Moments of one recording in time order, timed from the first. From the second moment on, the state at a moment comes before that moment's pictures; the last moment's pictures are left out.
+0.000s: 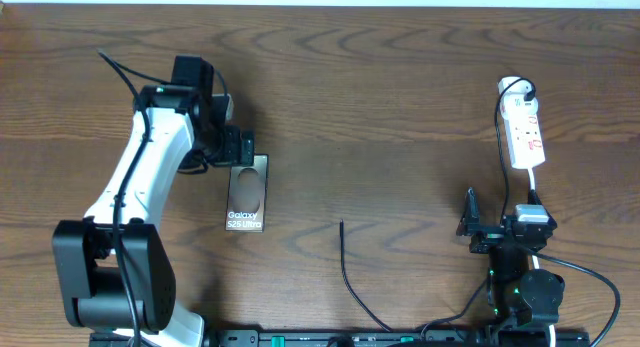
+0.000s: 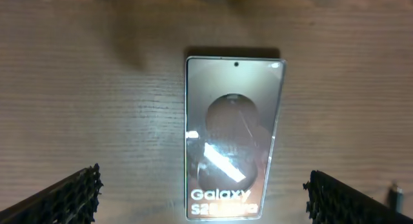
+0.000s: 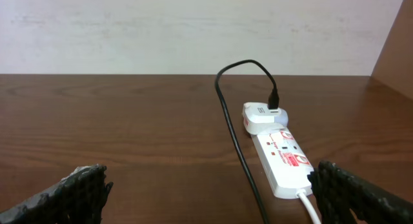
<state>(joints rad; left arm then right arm) -0.06 1.73 1.31 -1.03 0.12 -0.07 -0.02 0.01 0.01 -0.07 0.02 0.00</state>
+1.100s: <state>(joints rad) -0.17 1.73 1.12 -0.85 0.06 -0.17 -0.02 0.01 0.01 -0.07 0.02 0.00</state>
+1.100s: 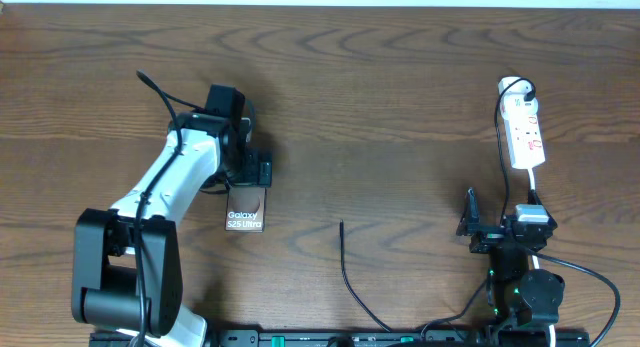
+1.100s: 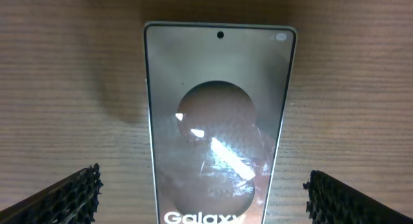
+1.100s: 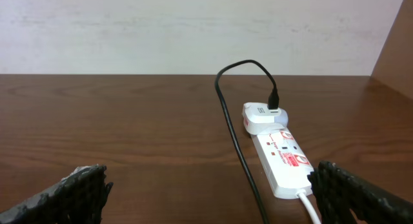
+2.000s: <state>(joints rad) -0.22 1.73 0.95 -0.67 0.06 -0.20 -0.02 0.01 0.01 -0.07 0.02 0.00</state>
